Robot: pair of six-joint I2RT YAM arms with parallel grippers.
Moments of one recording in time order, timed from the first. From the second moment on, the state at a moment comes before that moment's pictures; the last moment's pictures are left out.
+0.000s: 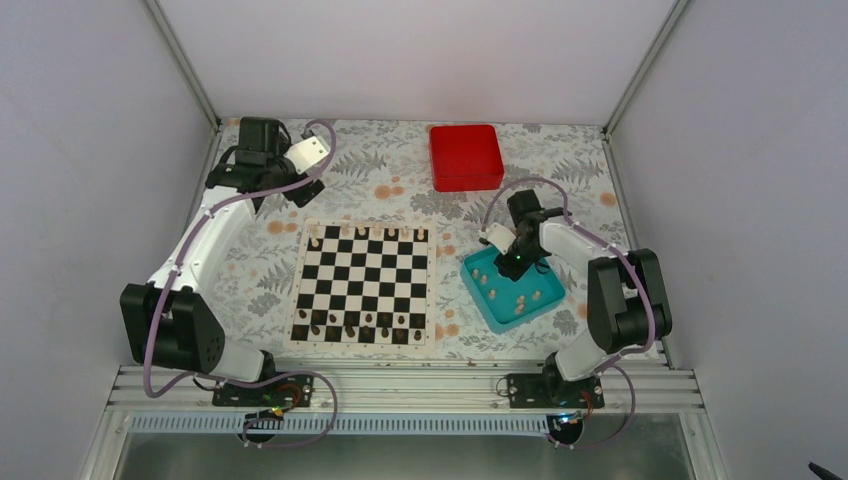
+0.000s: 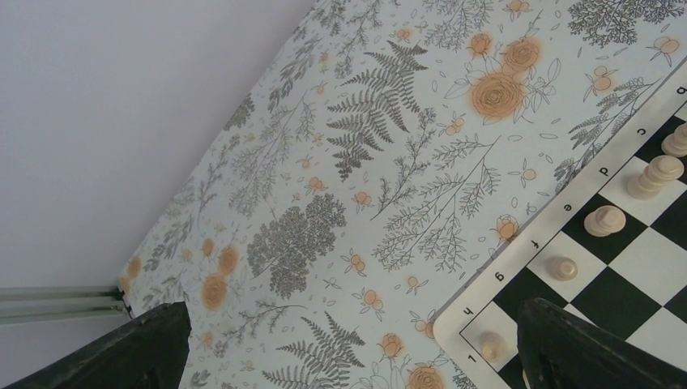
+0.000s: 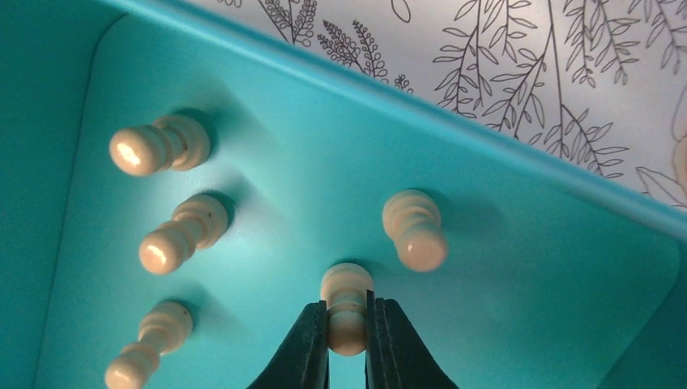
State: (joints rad) left arm -0.13 1.44 1.30 -0.60 0.12 0.75; right arm 0.25 1.59 0.92 -0.75 -0.13 -0.58
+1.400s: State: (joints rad) left arm -0.13 1.38 1.24 -0.55 0.13 0.74; right arm 0.67 2.07 1.68 -0.96 -0.09 -0.57
